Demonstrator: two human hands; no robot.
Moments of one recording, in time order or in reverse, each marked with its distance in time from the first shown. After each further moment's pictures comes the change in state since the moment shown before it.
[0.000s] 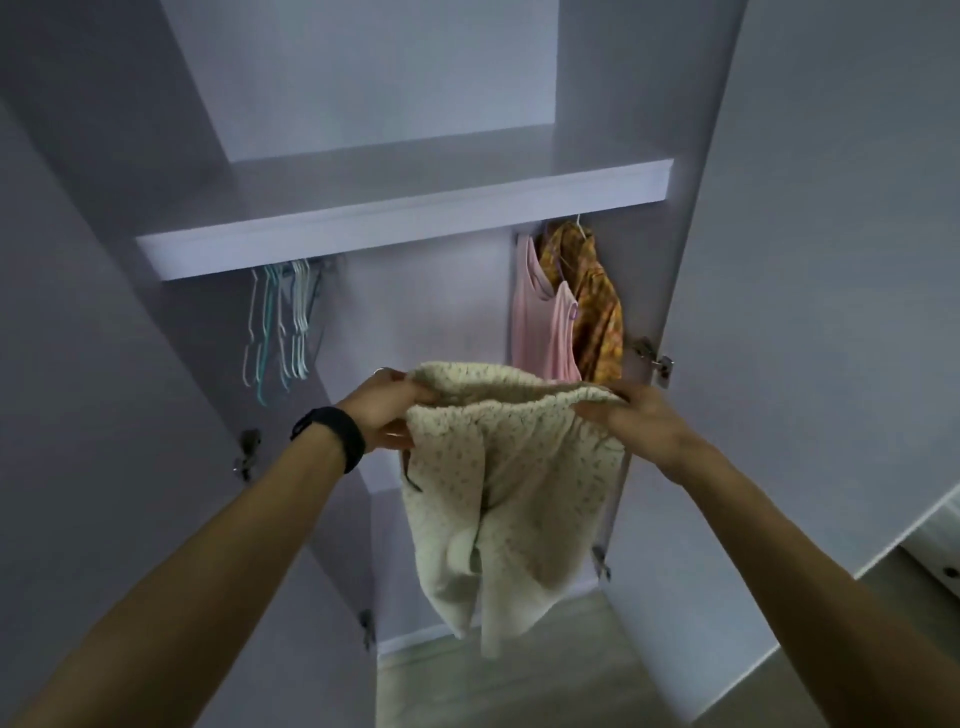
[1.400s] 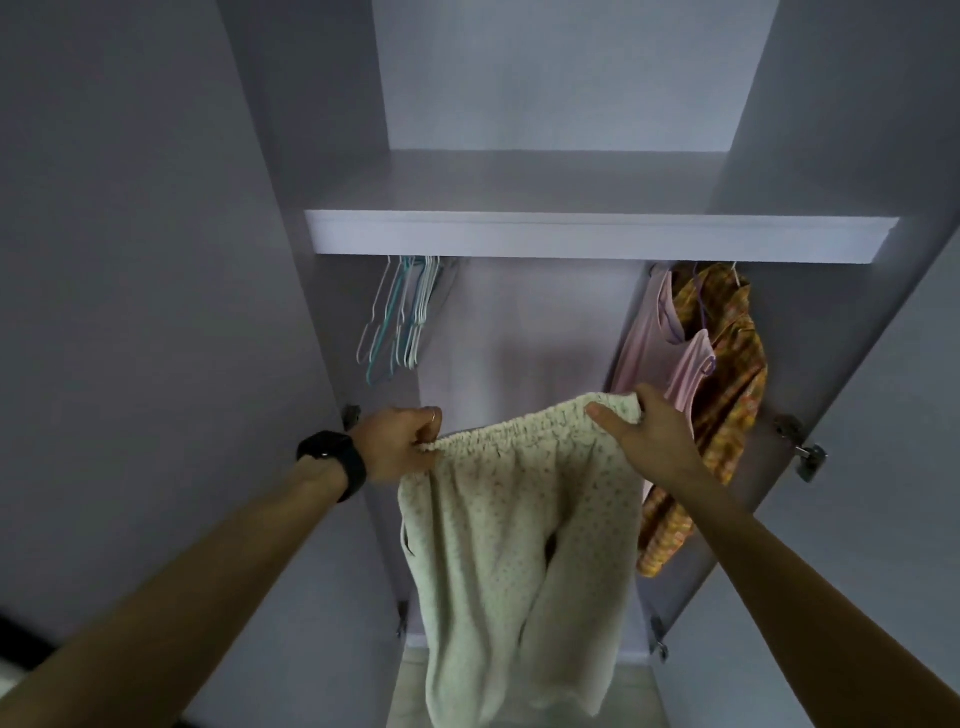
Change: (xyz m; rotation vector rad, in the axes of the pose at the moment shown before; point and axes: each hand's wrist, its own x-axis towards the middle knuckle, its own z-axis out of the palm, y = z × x) left_hand -0.002 -0.076 -0.100 0.886 0.179 0.356; right_hand 0.091 -0.039 0.100 -0.126 0.023 -0.321
